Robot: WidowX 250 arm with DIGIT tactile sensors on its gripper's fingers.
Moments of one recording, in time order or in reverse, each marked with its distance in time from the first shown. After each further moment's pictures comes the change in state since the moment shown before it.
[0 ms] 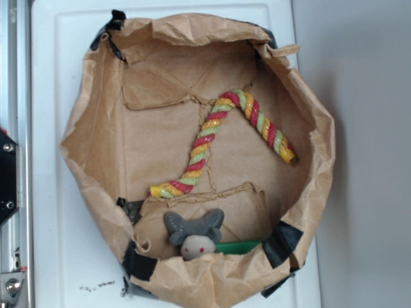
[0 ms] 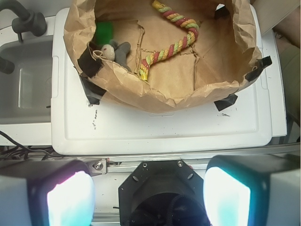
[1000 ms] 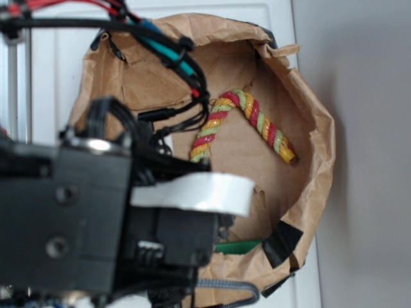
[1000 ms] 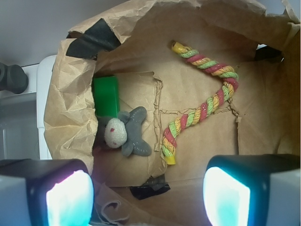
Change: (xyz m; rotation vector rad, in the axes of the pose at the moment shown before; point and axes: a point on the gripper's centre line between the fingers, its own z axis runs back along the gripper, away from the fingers) arm 0.112 -0.029 -0.075 -0.005 -0.058 0.077
